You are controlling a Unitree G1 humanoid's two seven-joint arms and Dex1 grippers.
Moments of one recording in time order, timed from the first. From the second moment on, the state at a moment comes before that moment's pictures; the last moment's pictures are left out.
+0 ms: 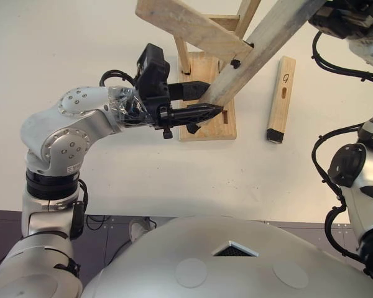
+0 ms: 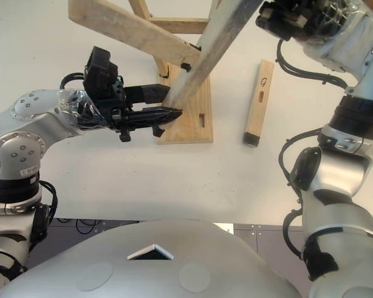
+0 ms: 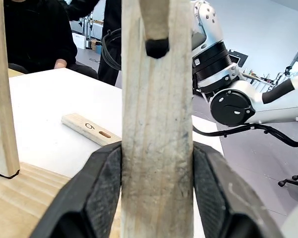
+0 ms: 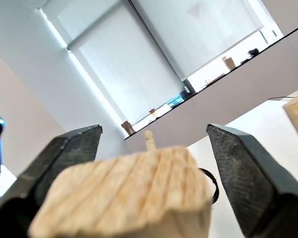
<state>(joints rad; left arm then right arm) -0.27 0.57 -0.08 -0.48 -0.97 0.85 -0.77 -0.70 -0.49 -0.31 0.11 1.34 1.26 0.87</state>
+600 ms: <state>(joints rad) -0.30 0.51 -0.01 -0.46 -1.07 0.86 -0.73 -0.69 -0.52 -0.32 0.11 1.35 1.25 0.86</state>
